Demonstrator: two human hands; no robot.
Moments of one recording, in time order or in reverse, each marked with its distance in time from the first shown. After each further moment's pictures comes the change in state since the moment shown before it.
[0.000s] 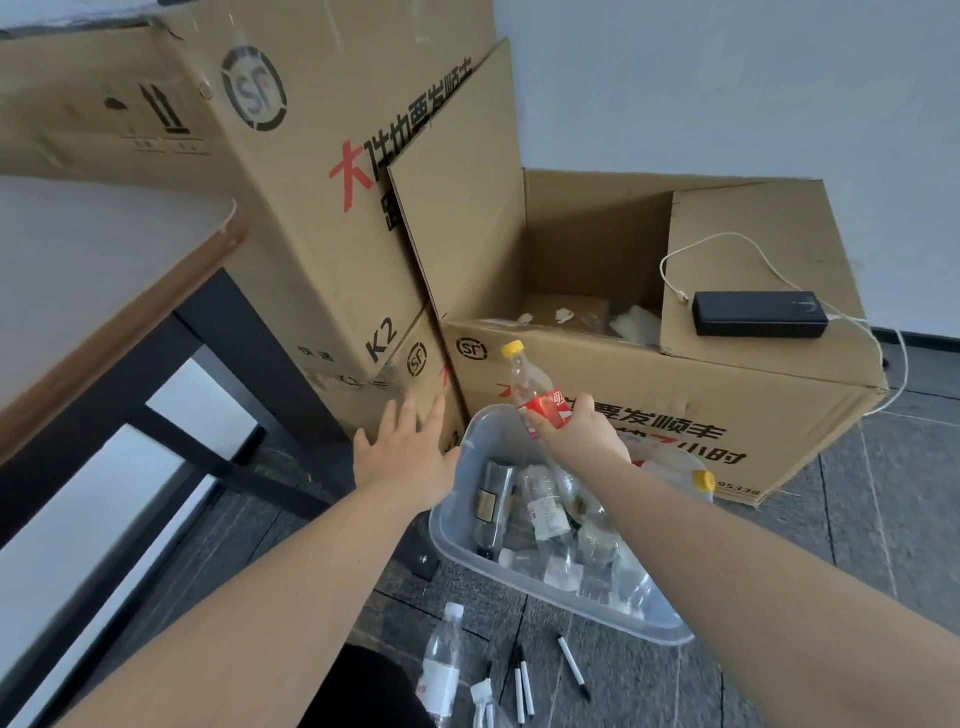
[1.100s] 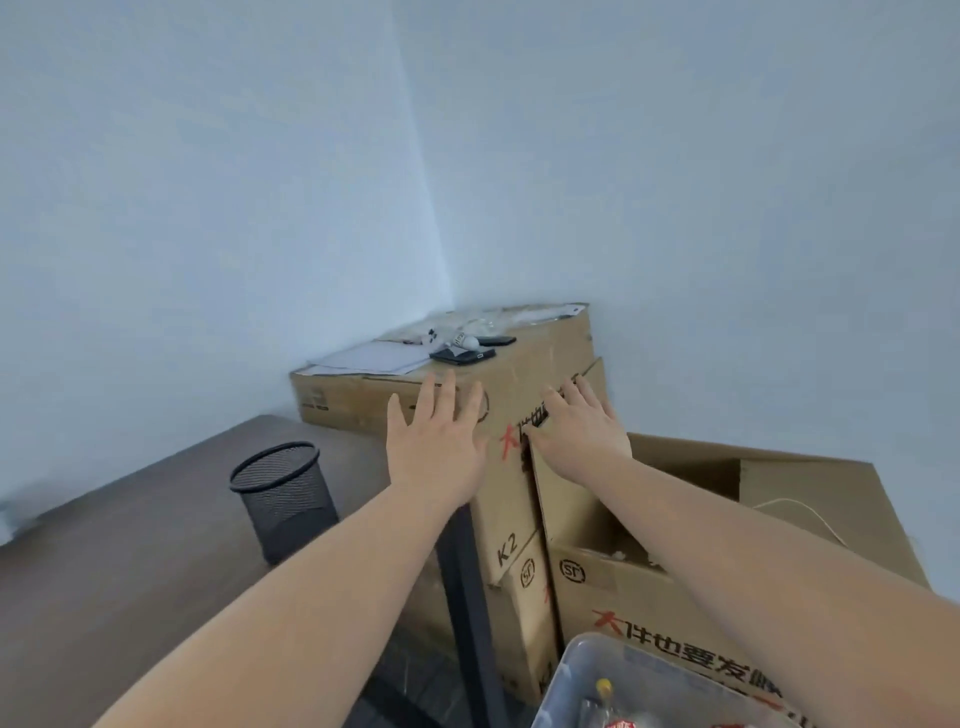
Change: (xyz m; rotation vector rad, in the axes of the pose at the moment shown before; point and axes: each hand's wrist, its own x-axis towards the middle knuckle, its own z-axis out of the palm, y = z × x) left_hand -0.184 -0.059 -0.246 0.149 0.767 -0.113; right_hand -0.192 -0.231 -0.168 -0.395 0.429 -0.792
